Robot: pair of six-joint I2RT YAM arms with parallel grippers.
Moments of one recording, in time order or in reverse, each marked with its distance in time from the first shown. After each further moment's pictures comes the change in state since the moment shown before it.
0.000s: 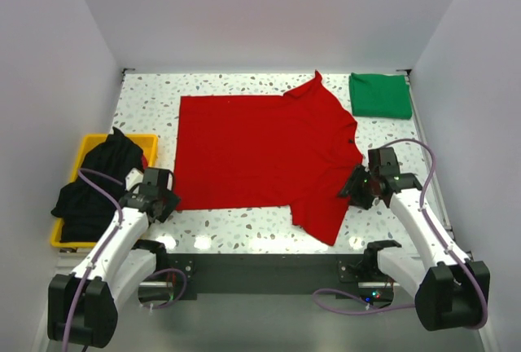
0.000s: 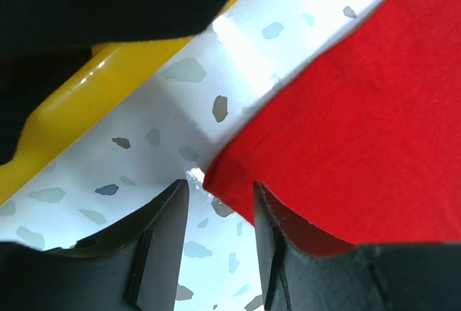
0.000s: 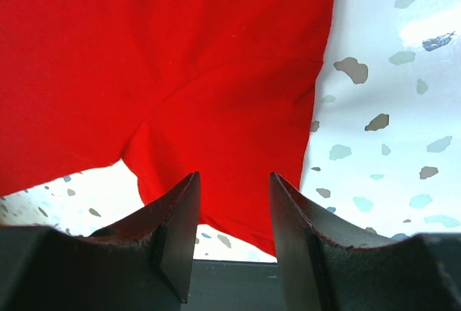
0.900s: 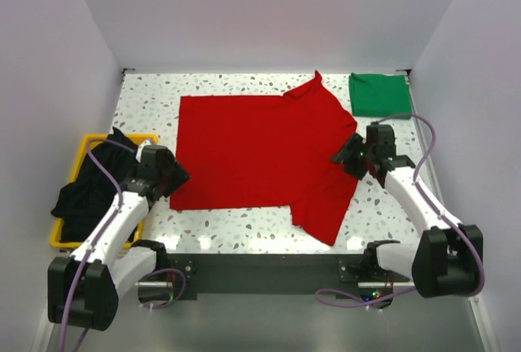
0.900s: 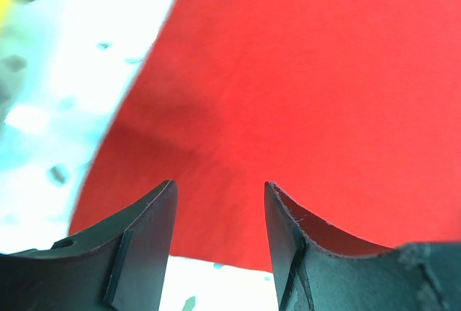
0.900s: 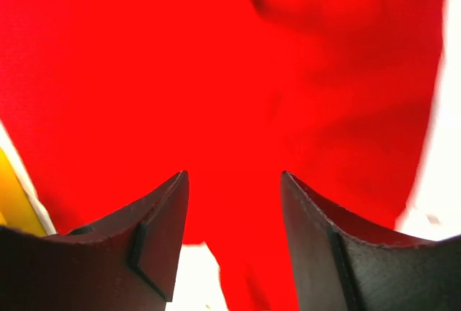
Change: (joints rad) left arm 0.000 0.156 0.157 0.240 0.200 0.259; right arm 0.001 0.244 0.153 0.392 0.008 0.059
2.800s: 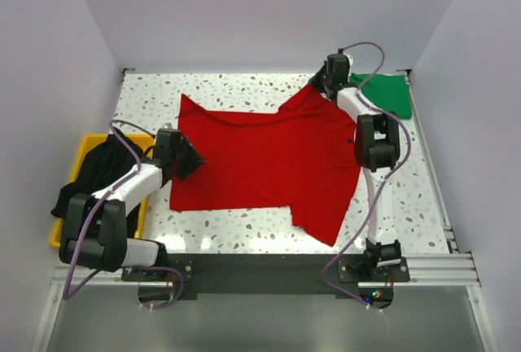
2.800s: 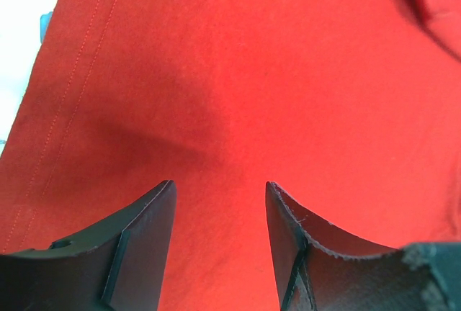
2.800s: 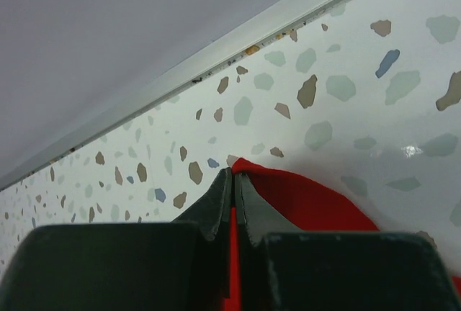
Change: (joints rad) left arm -0.033 0.335 0.093 0.248 0.087 -0.018; right arm 0.047 1.245 1.241 0.312 0.140 0.007
